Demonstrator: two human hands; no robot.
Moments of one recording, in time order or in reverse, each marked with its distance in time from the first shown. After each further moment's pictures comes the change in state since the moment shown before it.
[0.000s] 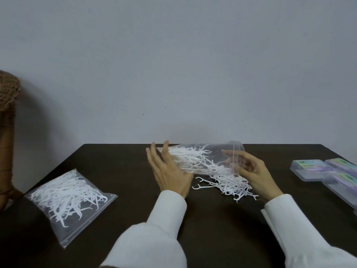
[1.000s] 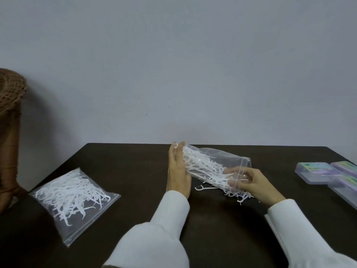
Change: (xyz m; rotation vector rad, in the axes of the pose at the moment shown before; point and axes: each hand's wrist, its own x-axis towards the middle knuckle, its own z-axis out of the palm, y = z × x) left_hand 0.001 0.002 0.000 -0.165 -0.306 0.051; right_hand -0.006 0.003 0.005 -0.060 -0.134 0.255
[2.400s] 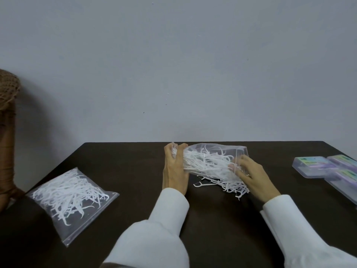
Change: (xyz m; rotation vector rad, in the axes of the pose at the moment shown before) left_hand 0.000 -0.004 -0.004 0.130 0.044 0.087; right_hand 0.001 0.004 0.002 -0.507 0.205 -0.239
